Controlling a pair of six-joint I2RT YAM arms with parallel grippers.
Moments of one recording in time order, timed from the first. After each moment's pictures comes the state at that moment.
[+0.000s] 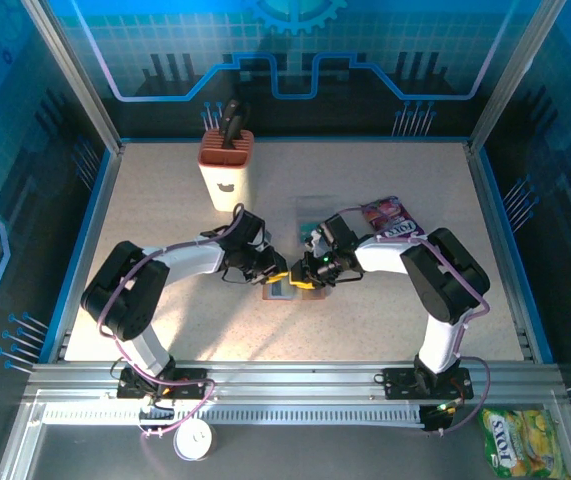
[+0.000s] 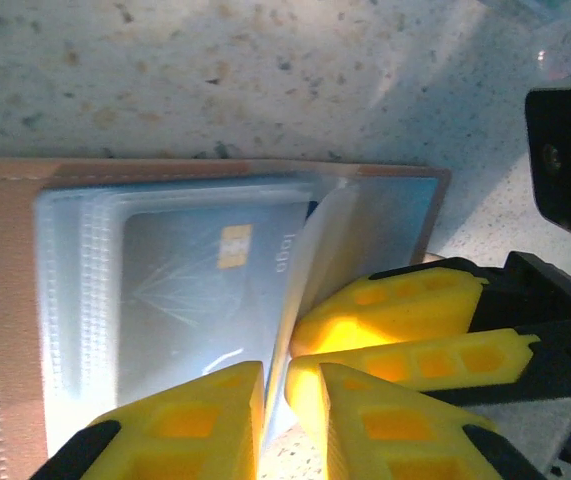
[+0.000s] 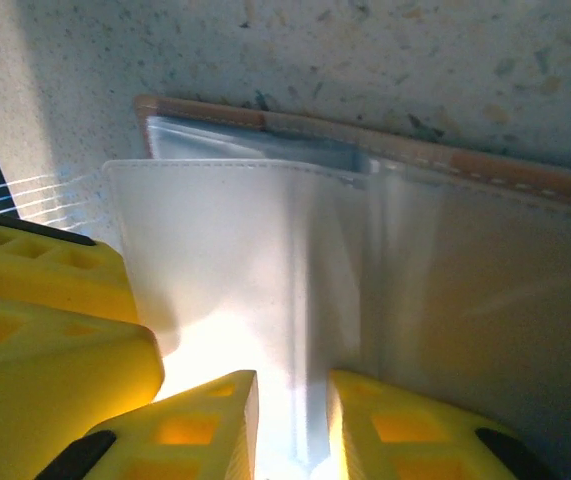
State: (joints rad) left arm -0.52 1.69 0.90 -0.26 0.52 -0.95; right arm 0.57 1.82 0.91 -0.15 -0.67 0.77
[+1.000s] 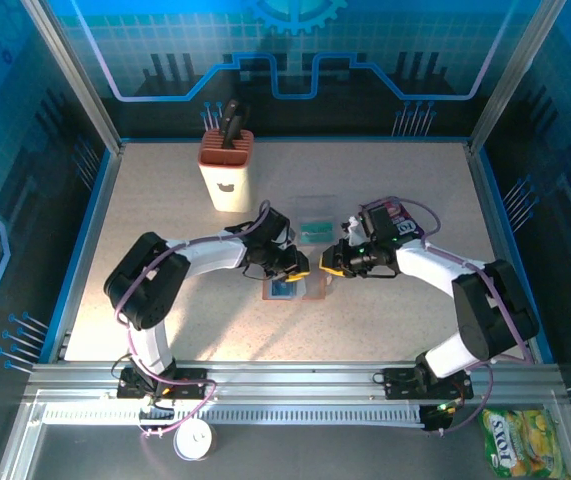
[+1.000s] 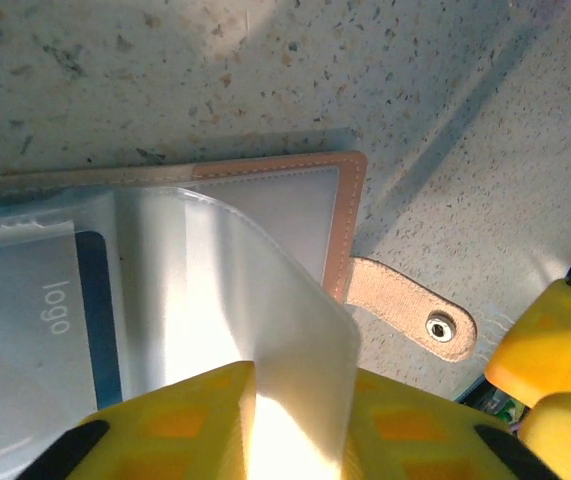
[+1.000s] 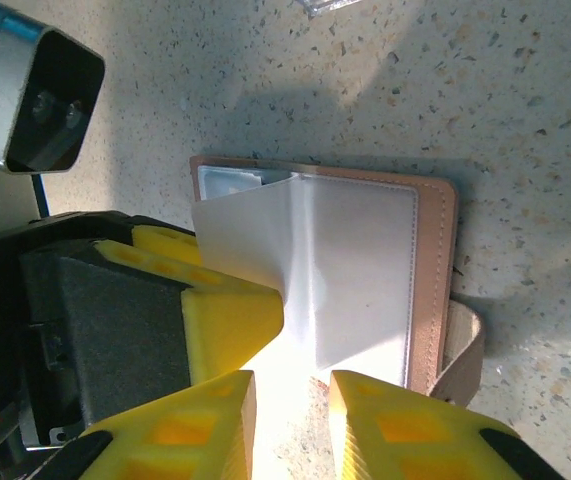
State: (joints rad) left arm -0.62 1.82 1.05 -0.26 0.52 -0.96; right arm 0.38 1.51 0.79 -0.30 -0.65 0.68
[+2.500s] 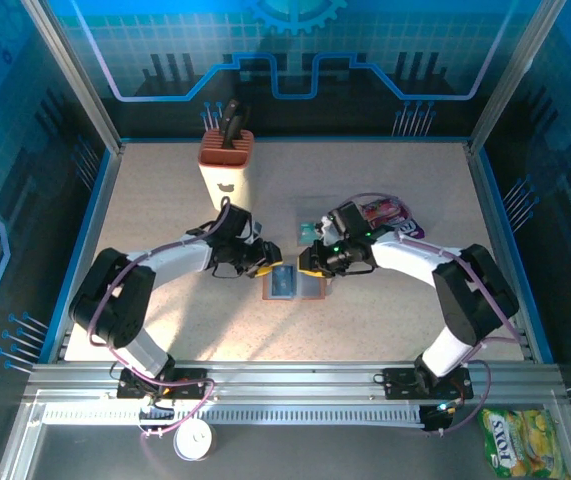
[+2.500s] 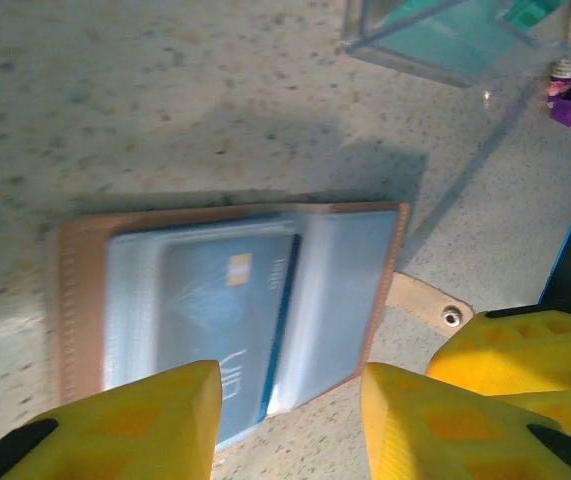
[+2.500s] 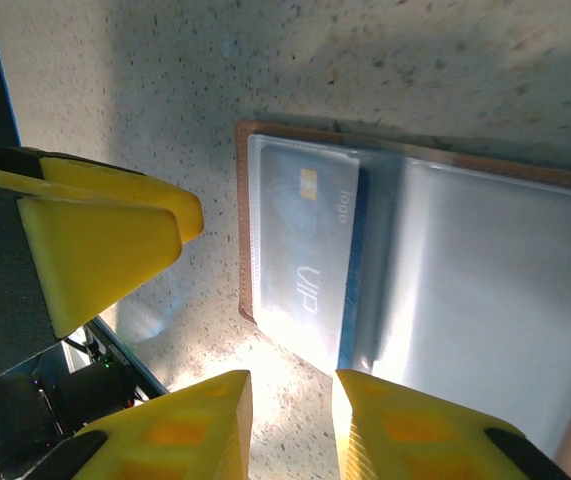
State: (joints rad) left arm -0.43 1.61 0.86 -0.26 0.53 -0.90; right arm 0.55 1.66 0.95 -0.33 -0.61 0.72
